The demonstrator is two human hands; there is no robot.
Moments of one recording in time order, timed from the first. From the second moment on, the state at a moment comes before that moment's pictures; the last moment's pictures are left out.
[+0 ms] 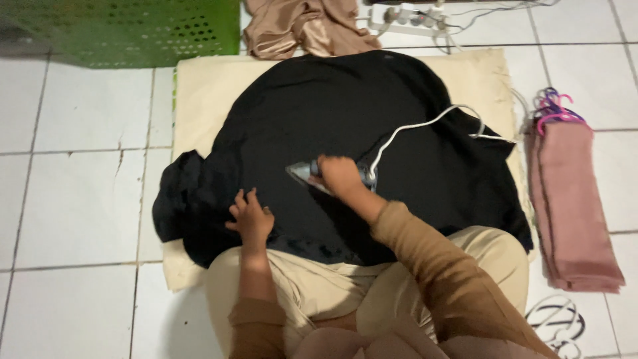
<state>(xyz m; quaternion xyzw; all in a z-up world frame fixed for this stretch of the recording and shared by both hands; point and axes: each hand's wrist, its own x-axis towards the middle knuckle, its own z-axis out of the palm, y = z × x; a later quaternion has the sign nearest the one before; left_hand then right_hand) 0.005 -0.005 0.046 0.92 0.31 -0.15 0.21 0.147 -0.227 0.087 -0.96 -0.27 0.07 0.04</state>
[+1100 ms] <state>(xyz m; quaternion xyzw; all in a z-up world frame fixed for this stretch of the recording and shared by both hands) 0.002 -0.007 0.034 0.95 0.27 -0.07 0.11 0.338 -0.685 0.146 -0.72 0.26 -0.18 0.62</state>
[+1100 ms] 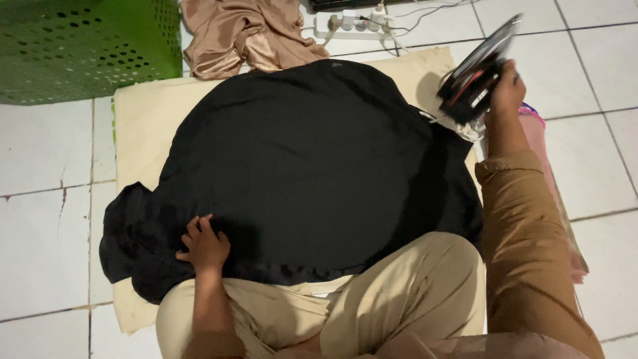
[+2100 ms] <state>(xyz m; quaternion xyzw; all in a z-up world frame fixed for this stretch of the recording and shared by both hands) 0.005 -0.020 0.051 0.96 0.26 -0.05 0.13 0.376 -0.631 0.072 -0.62 0.17 -0.23 0.73</state>
